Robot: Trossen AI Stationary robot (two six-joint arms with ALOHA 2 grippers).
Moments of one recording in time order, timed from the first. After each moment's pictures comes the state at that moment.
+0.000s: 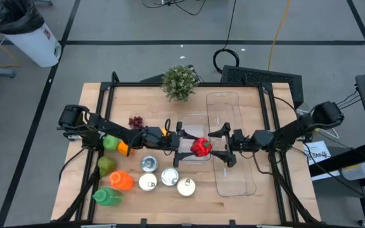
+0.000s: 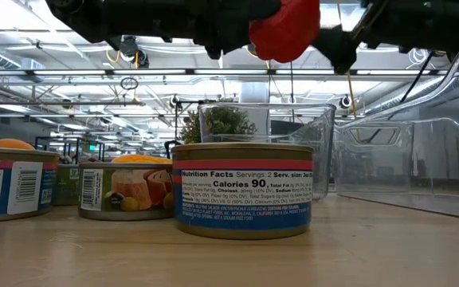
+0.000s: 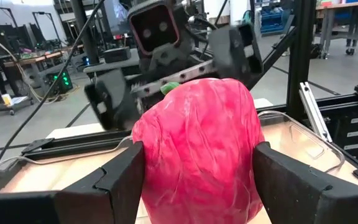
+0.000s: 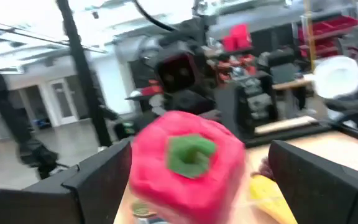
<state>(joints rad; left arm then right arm) -0.14 1.69 0.86 0.80 -0.04 0.13 0.27 1.31 0.32 1.21 0.27 0.20</state>
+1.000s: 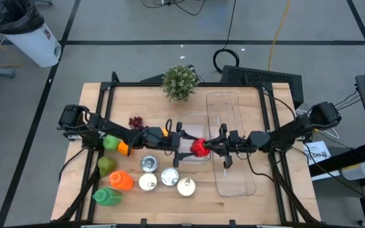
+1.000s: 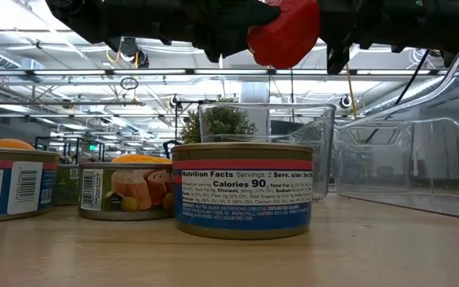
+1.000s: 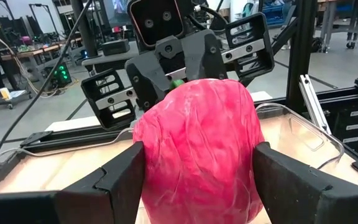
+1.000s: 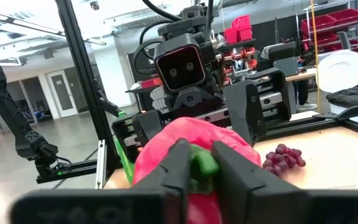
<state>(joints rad) -0.14 1.69 0.86 0.78 -0.04 0.13 0.27 1.36 0.37 1.17 0.26 0.20</state>
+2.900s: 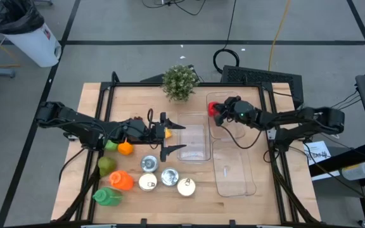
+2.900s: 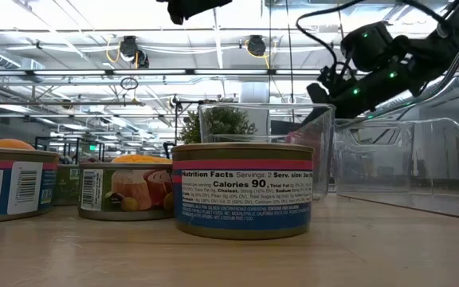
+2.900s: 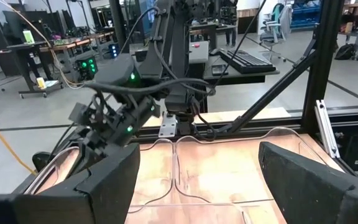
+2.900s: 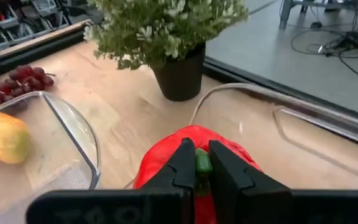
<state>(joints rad) -0.17 1.36 0.86 0.44 -0.19 0.08 -0.37 1.29 0.39 0.55 0.28 0.28</state>
